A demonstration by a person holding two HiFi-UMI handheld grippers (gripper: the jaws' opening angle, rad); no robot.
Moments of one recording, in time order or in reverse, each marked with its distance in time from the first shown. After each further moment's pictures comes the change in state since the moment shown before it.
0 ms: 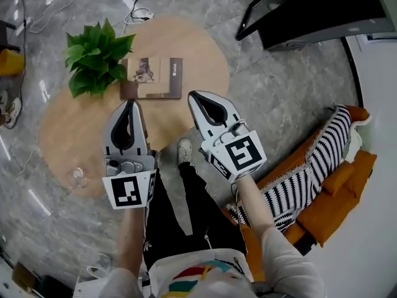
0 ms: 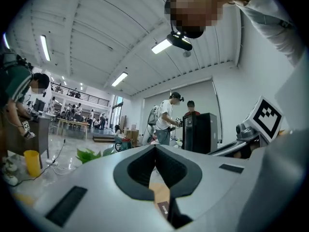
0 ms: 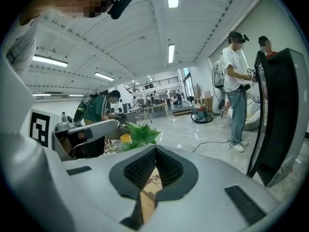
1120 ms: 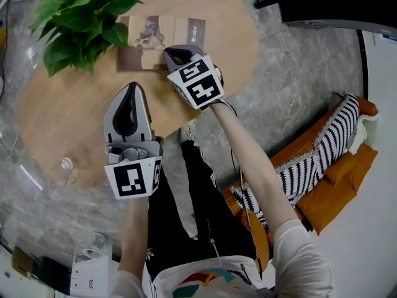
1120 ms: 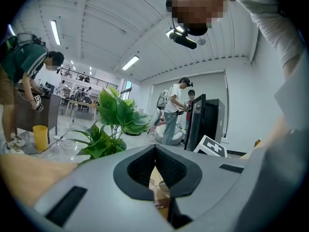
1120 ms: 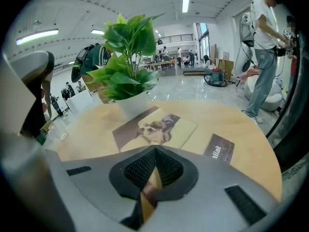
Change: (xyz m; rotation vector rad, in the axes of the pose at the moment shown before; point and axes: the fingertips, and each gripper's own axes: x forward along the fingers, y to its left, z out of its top) left arm -0.017 0.047 -0.154 -0.118 0.161 0.062; right arm 0.191 -0.010 -0.226 -0.085 0.491 0.070
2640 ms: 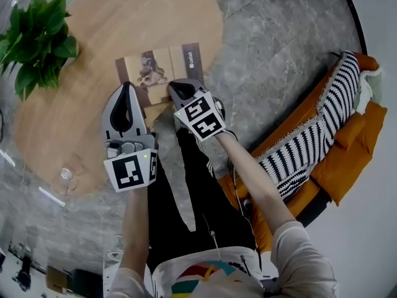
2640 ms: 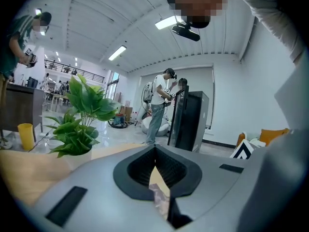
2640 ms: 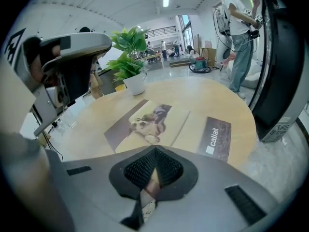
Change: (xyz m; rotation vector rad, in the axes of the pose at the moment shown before) left arm 0.003 -0.086 -0.034 0.049 0.100 -0.144; right arm -0.111 0.021 -0.150 0.156 0.102 -0.057
